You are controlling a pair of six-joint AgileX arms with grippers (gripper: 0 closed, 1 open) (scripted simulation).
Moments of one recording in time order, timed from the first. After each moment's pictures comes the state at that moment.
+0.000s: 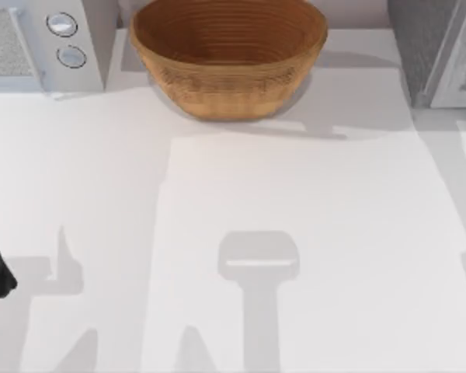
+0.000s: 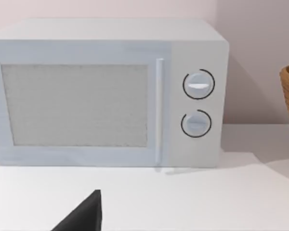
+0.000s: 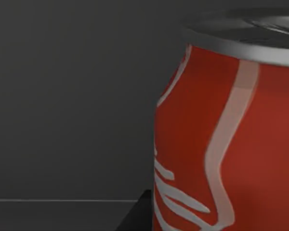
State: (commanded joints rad) left arm 0.00 0.00 0.00 0.00 0.00 0.00; right arm 0.09 1.64 2.00 -0.35 0.12 0.01
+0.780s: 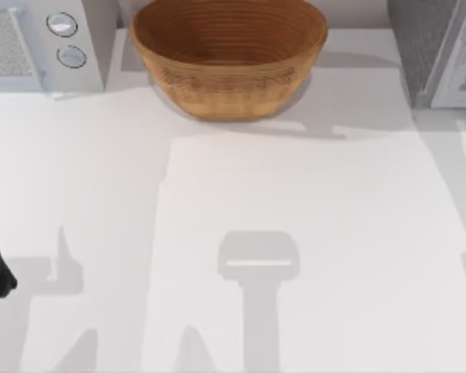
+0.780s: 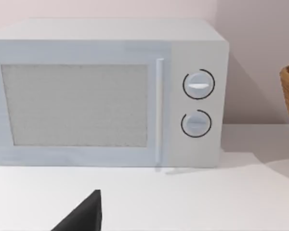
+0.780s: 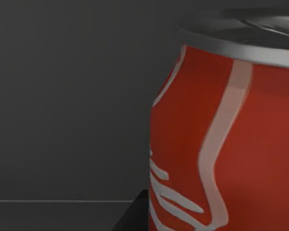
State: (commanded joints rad) left arm 0.00 0.00 0.00 0.00 0.00 0.00; right arm 0.09 1.64 2.00 -0.35 0.12 0.01
